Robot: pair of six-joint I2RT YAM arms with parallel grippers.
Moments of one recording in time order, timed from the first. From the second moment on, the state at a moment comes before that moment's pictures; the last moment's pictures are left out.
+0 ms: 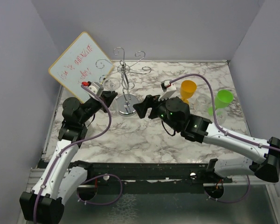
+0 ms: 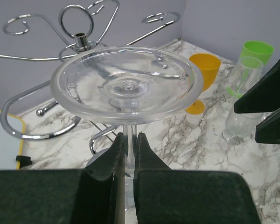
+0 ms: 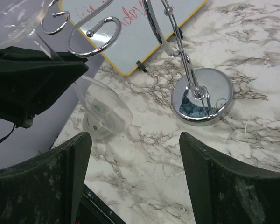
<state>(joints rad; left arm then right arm) -0.22 0.82 0.72 0.17 0.54 -0.02 1.07 1.22 1.07 -0.03 0.39 0.55</state>
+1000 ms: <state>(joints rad) -0.22 1.01 0.76 0.24 0.28 -0.10 1.07 1.20 1.04 0.00 0.36 0.57</state>
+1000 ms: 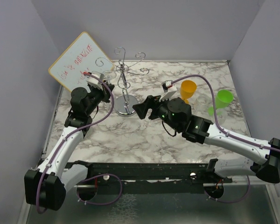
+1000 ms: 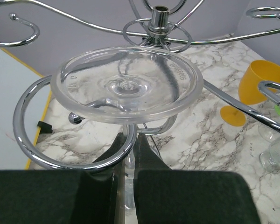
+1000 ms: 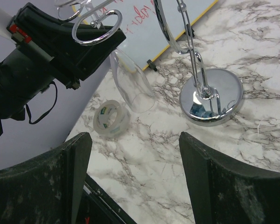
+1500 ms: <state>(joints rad) -0.22 1.01 0.76 0.25 0.09 -0.16 1.07 1.20 1.04 0.01 0.34 0.58</state>
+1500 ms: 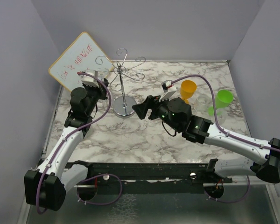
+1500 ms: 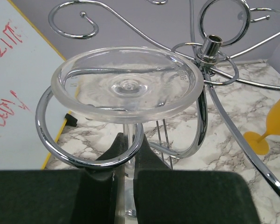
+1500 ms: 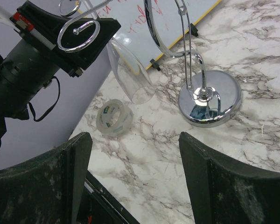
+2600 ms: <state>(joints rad) -0.22 0.88 0.68 0.24 -0.11 -0.22 1.07 1.20 1.04 0.02 0.31 0.58</state>
